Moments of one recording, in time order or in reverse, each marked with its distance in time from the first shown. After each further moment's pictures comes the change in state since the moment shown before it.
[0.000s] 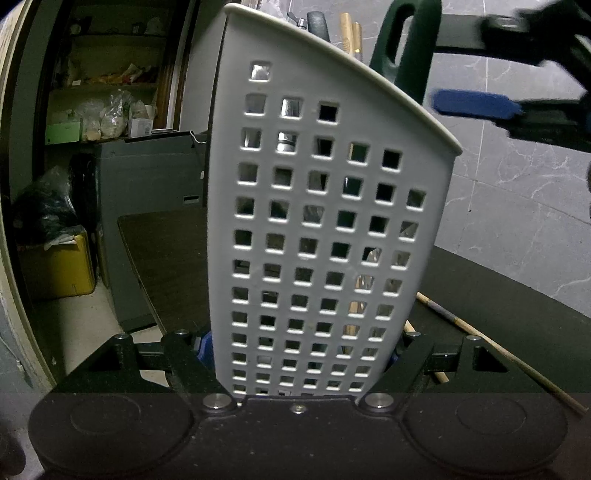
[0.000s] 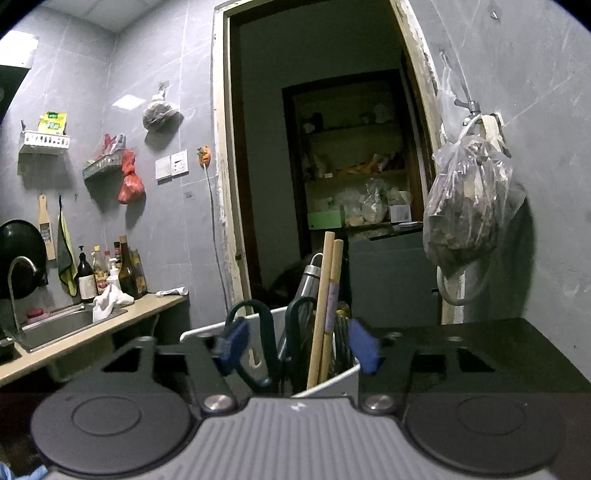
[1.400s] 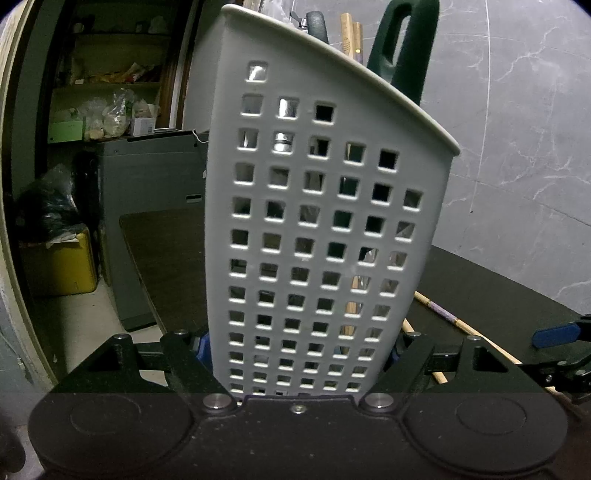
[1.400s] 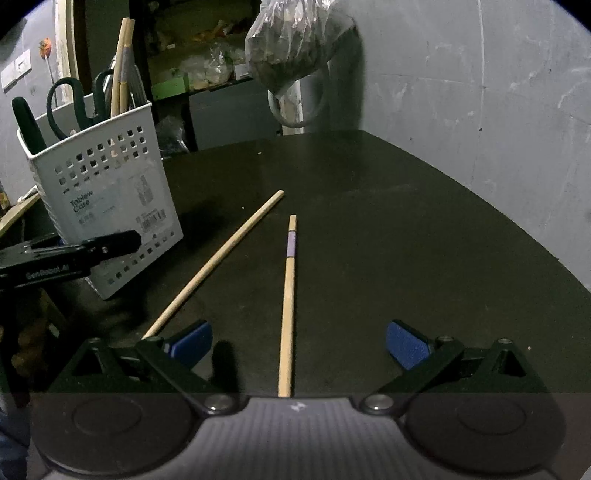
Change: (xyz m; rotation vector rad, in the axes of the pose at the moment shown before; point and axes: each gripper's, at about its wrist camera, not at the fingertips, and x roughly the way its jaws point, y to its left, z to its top) left arm -0.001 -0.004 0.001 -0.008 0.001 0.010; right arm -0.054 -0.039 -0.114 0.207 0.461 -0.483
